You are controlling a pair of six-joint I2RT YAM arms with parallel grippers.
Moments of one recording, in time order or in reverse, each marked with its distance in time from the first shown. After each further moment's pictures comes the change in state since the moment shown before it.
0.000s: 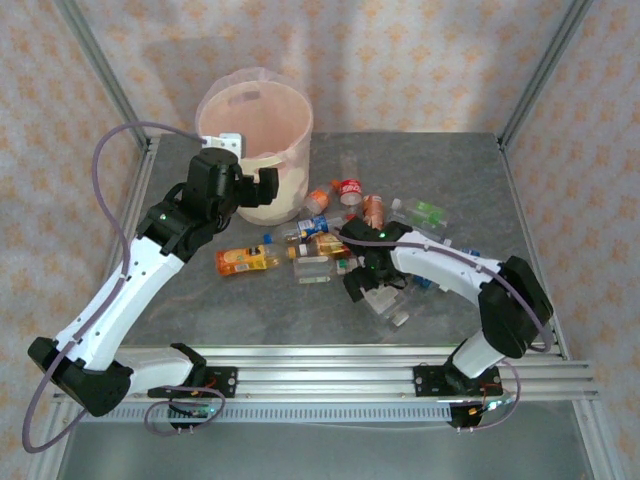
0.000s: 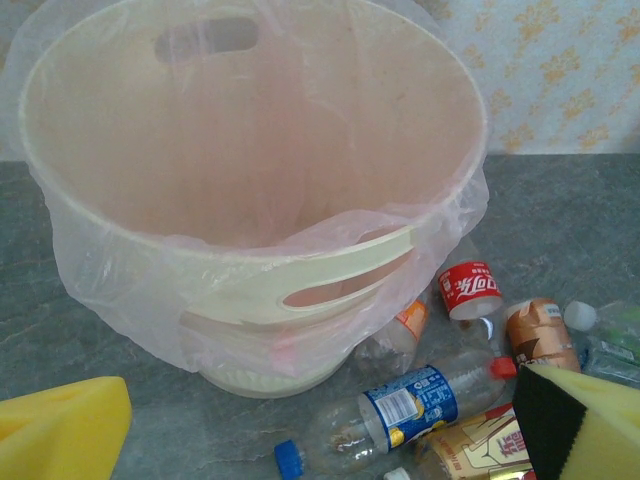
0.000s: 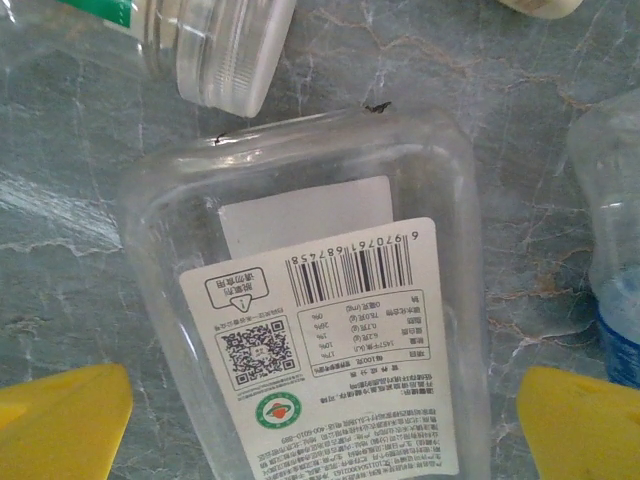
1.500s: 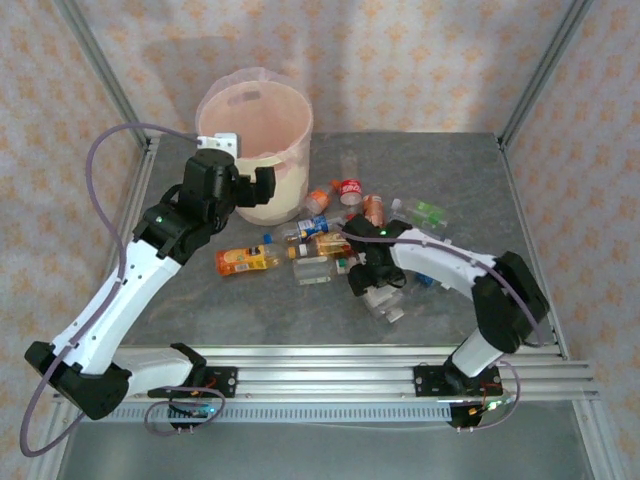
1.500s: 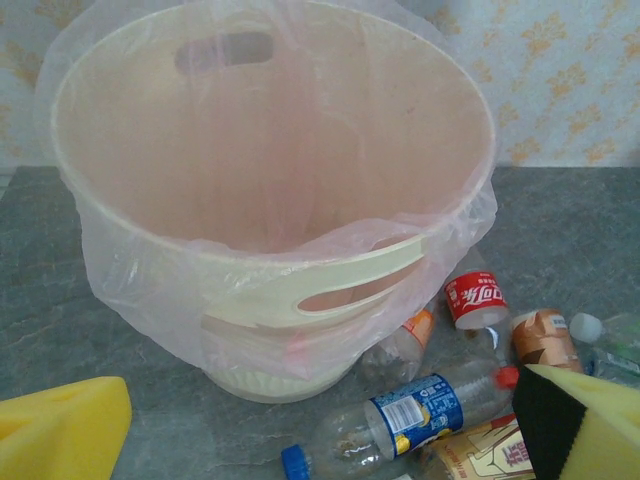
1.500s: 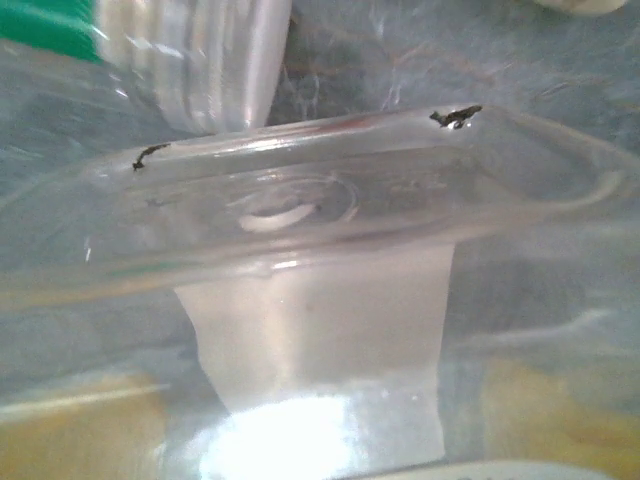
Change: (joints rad) left arm 0.000 -0.023 -0.002 0.000 -0.022 -0.004; right arm -0.044 0.005 -0.018 0.065 -0.067 0.027
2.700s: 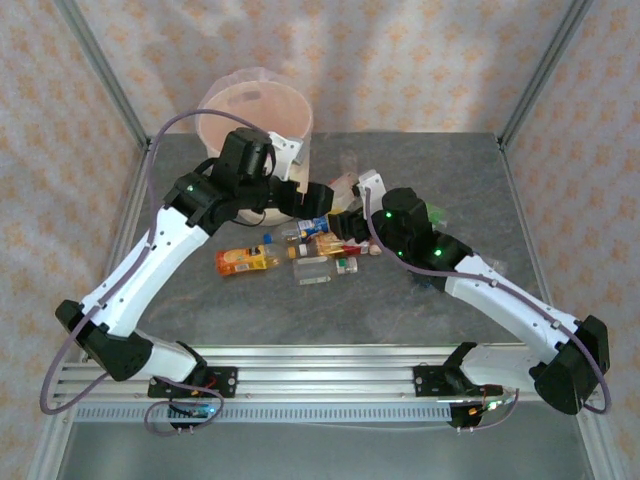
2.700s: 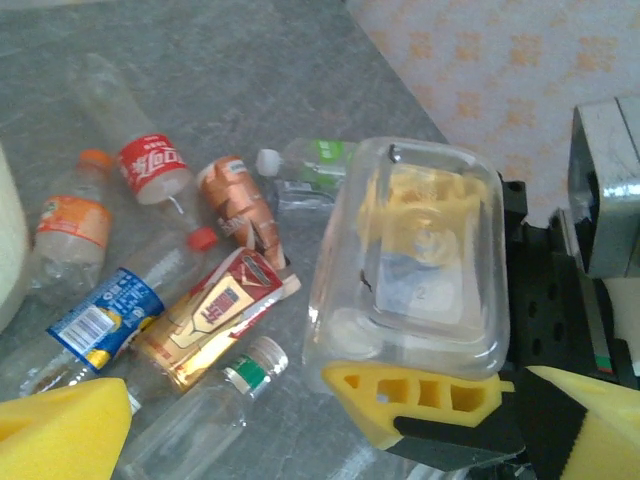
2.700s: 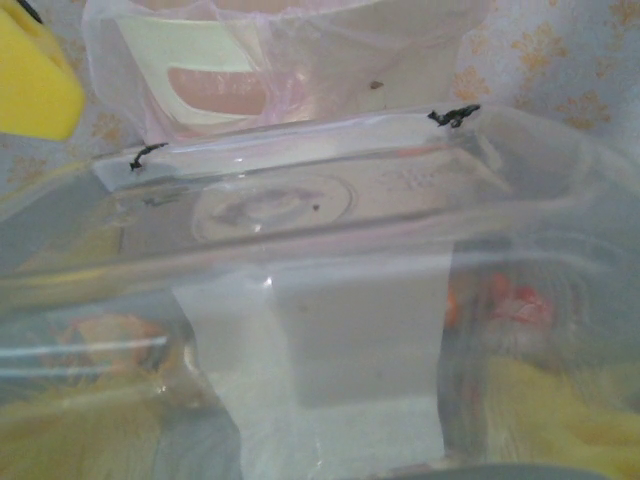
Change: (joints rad) left arm -0.079 0.237 0.263 -0.167 0.676 0.000; right arm 0.000 -0.402 -0.077 0.769 -0.023 -0.223
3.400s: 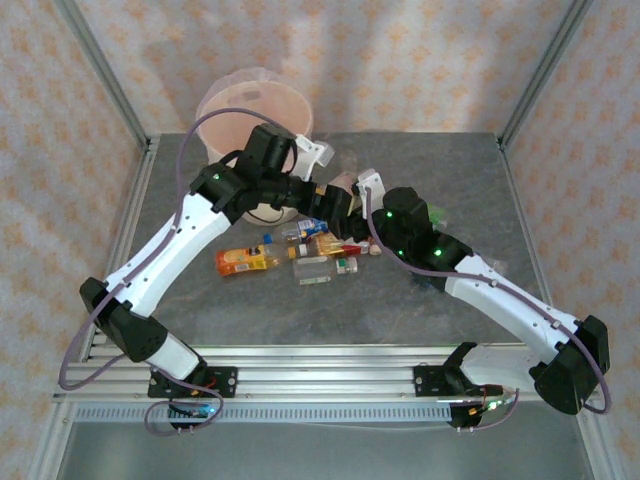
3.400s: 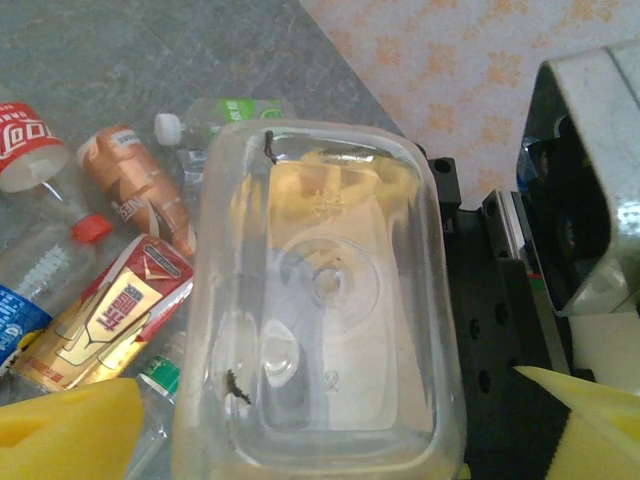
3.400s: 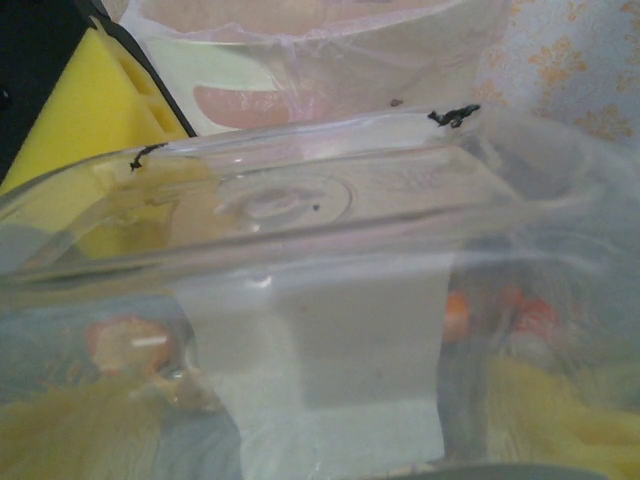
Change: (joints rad) left arm -0.026 0.122 0.065 0.001 0.163 0.008; right arm 0.000 0.000 0.000 0.024 -0.031 0.005
